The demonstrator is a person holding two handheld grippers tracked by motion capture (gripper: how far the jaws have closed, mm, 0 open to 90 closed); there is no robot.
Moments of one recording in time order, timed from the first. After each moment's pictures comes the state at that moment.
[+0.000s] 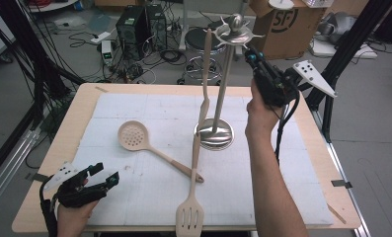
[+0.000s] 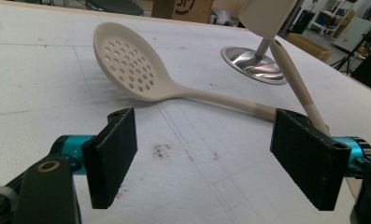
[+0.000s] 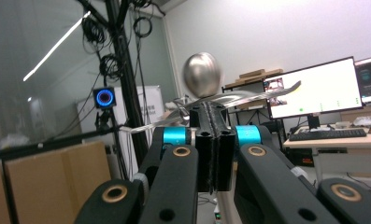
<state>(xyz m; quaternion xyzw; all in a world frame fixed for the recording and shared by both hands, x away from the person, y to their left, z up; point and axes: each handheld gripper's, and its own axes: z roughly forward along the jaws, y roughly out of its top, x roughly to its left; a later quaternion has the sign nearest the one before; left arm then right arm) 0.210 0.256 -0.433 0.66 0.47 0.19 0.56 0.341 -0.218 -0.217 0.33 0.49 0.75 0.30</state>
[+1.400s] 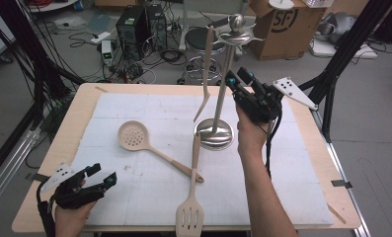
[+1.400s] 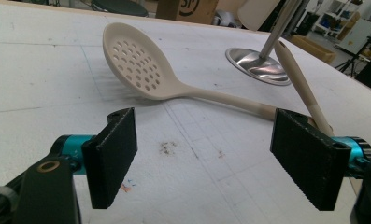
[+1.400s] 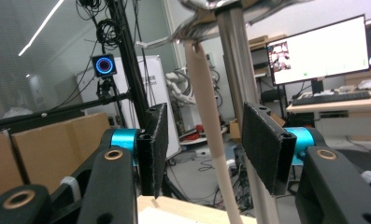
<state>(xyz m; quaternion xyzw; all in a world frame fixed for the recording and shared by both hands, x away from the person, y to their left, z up) 0.206 0.261 -0.433 0.65 0.47 0.19 0.56 0.330 -0.203 -0.254 0.37 0.54 0.71 0.27</state>
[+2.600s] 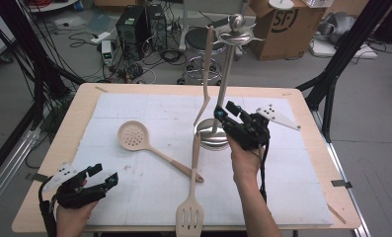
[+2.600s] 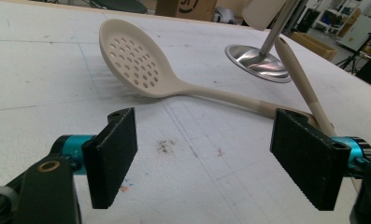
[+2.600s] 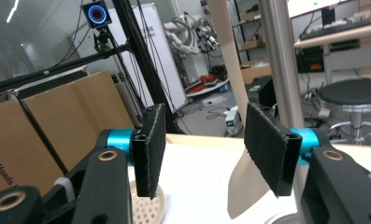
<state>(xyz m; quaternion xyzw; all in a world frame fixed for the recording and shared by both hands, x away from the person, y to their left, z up) 0.207 0.258 -0.434 0.66 0.47 0.19 0.56 0.301 -0.191 -0.310 0.42 0.58 0.67 0.19</state>
